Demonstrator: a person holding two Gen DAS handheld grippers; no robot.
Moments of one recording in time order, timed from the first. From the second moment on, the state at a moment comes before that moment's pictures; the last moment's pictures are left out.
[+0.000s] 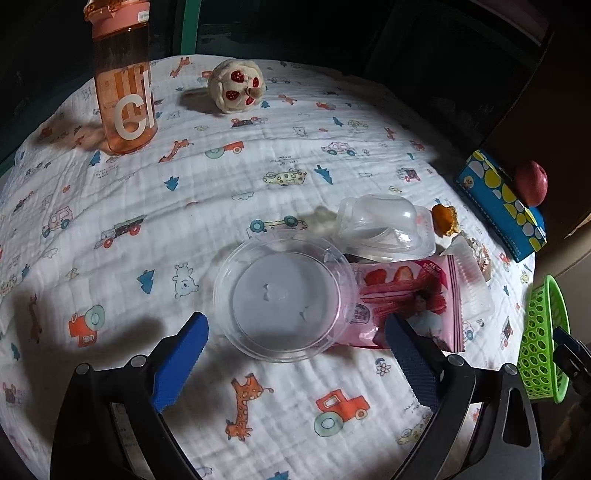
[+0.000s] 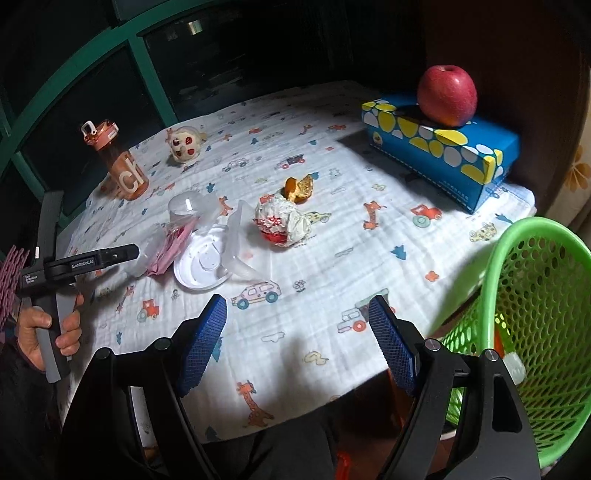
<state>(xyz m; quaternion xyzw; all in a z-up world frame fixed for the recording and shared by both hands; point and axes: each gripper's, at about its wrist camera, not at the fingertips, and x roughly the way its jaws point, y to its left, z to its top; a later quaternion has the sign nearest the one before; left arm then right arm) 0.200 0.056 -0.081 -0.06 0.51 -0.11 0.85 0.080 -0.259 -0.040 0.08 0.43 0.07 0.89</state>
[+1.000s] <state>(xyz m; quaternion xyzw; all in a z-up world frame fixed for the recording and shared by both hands) 0.230 0.057 -0.103 -0.06 0.53 -0.14 0.84 0.144 -0.236 -0.064 0.09 0.46 0.11 0.88</state>
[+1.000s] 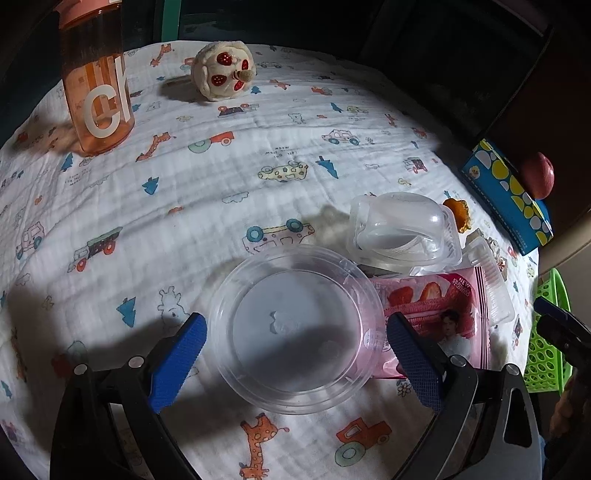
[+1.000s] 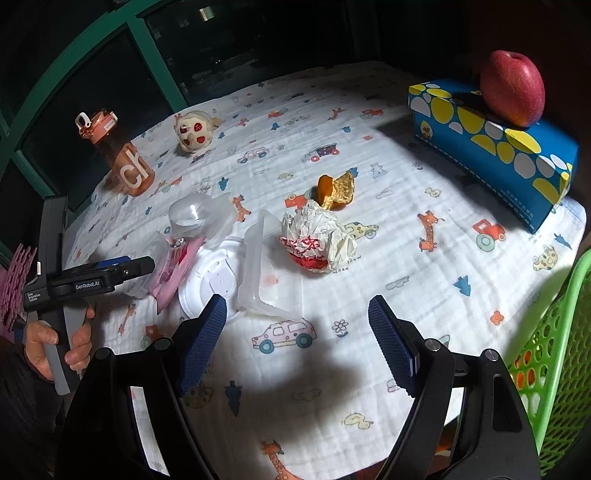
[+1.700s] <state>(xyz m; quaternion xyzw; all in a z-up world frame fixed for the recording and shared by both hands) 0.221 0.063 -0.090 -0.07 0.51 -0.14 0.85 0.193 -0.250 -0.082 0.14 0.47 0.10 0.86</state>
